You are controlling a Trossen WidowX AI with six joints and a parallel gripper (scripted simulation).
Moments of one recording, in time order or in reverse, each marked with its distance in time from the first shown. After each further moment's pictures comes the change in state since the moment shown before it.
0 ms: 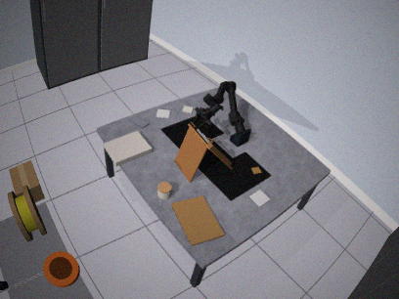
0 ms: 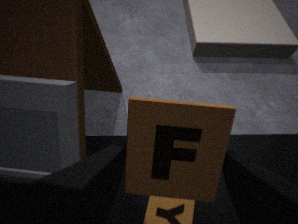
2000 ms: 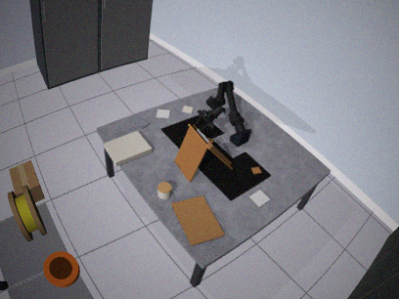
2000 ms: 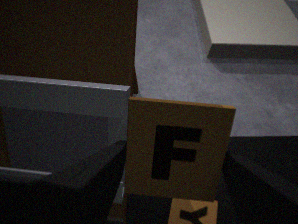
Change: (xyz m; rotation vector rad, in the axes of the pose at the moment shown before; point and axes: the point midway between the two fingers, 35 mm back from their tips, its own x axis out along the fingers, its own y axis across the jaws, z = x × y) arm 0.000 0.031 0.000 0.000 0.001 0.001
